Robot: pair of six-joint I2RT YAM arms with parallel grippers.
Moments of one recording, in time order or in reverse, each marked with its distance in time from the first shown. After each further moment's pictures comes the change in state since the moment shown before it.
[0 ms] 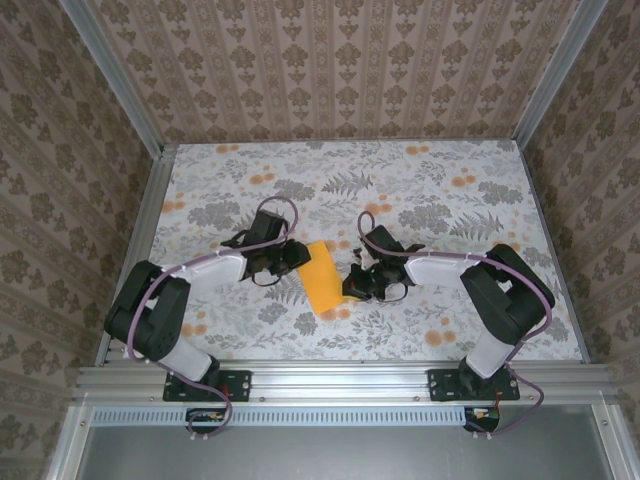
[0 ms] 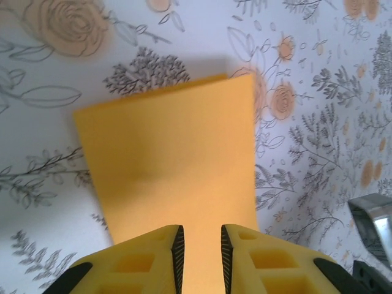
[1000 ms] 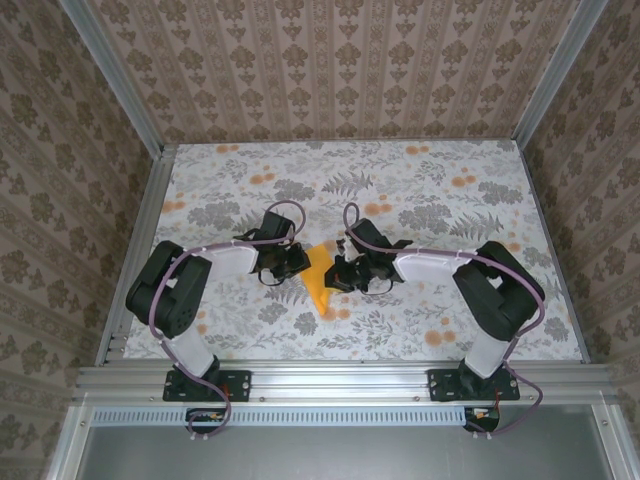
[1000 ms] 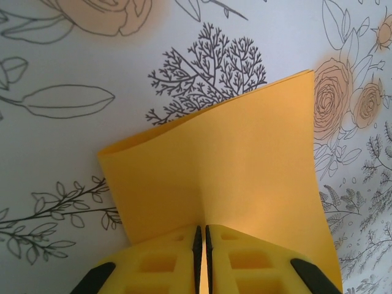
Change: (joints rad) left arm 0.001 0.163 0.053 -0.031 -0.008 0.010; right arm 0.069 0.056 0.108 0.106 -0.014 0.062
